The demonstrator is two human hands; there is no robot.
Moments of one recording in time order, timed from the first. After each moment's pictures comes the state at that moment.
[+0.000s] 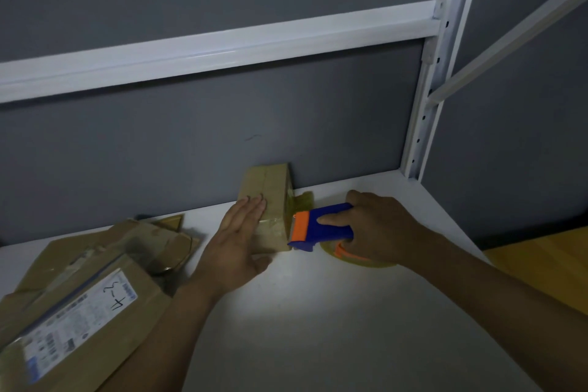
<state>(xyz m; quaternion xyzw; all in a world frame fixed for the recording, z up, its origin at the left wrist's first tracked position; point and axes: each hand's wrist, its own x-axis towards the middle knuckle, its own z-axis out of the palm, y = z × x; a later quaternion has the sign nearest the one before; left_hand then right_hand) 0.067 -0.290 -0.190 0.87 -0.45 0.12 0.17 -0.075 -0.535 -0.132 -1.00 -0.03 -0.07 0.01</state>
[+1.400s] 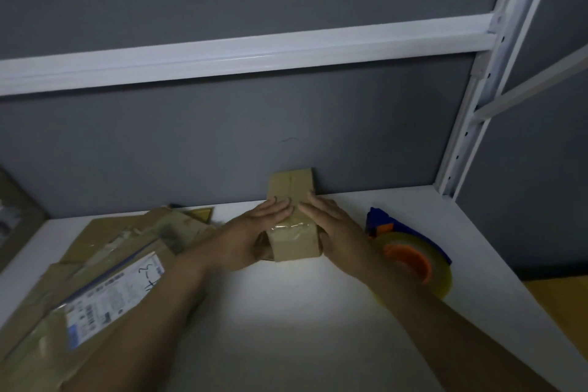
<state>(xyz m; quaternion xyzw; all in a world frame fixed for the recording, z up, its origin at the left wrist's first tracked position) 0.084 -0.267 -0.146 0.84 -0.52 -0.03 0.16 -0.011 -0.478 -0.181 -0.95 -0.10 -0.15 0.26</state>
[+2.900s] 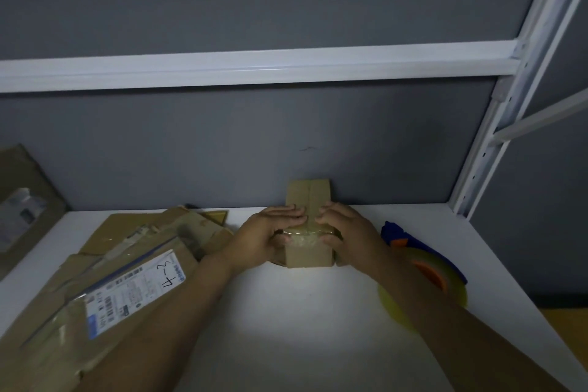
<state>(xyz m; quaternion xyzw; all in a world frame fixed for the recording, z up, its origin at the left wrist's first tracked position) 0.101 -0.273 -0.171 0.80 -0.49 0.05 0.33 0.011 -0.481 -0.177 -0.95 -0.08 -0.16 0.26</state>
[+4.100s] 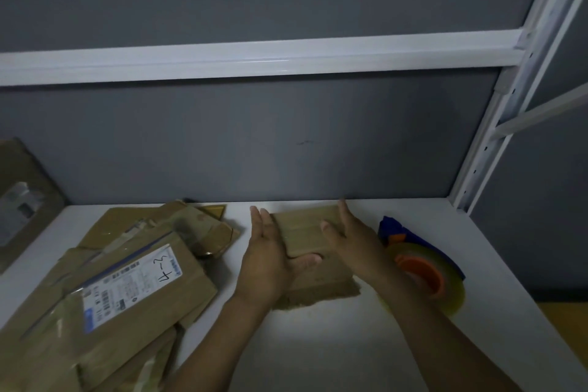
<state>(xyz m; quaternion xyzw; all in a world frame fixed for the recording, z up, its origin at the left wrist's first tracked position) 0.011 -0.293 -0.158 0.94 -0.18 -0.01 0.29 -0.020 -0.458 -0.151 -0.92 0.14 0.00 0.36</state>
